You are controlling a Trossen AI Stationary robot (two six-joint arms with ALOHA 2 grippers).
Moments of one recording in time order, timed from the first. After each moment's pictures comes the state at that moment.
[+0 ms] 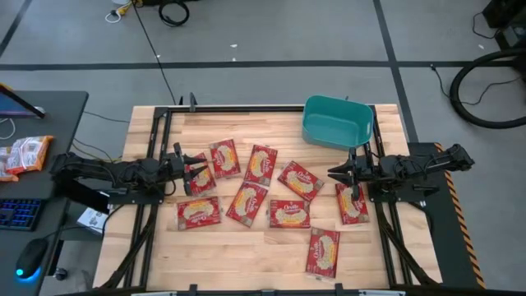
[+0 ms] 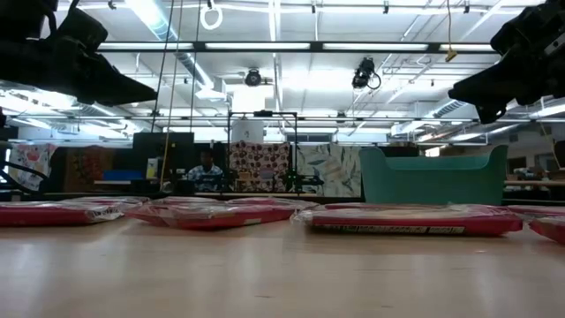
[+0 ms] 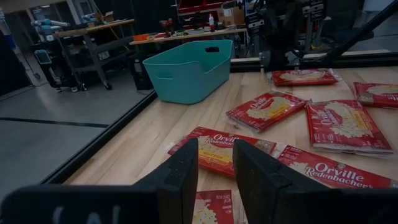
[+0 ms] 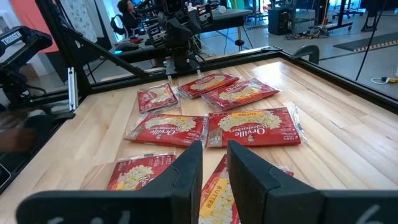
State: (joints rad) left arm -0.13 0.25 0.07 0.08 -0.49 0.08; right arm 0.21 0.09 0.09 -0.15 0.31 0.21
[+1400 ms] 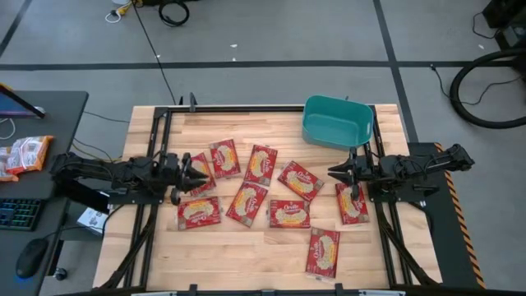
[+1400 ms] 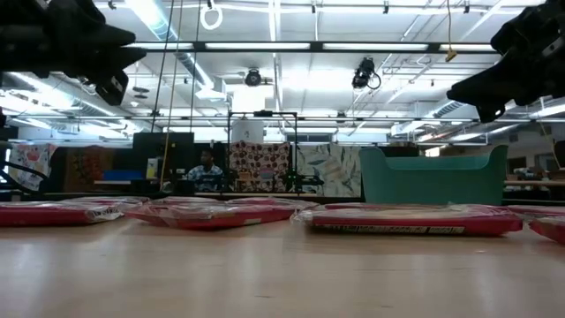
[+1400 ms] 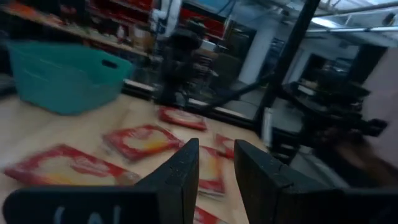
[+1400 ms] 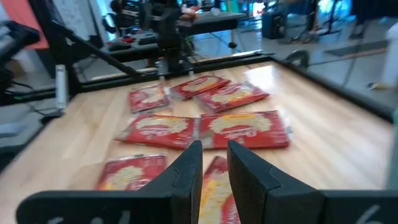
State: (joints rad) left arm -0.13 0.26 0.07 0.24 -0.08 -0.35; right arm 0.21 0.09 0.09 -0.15 0.36 0.15
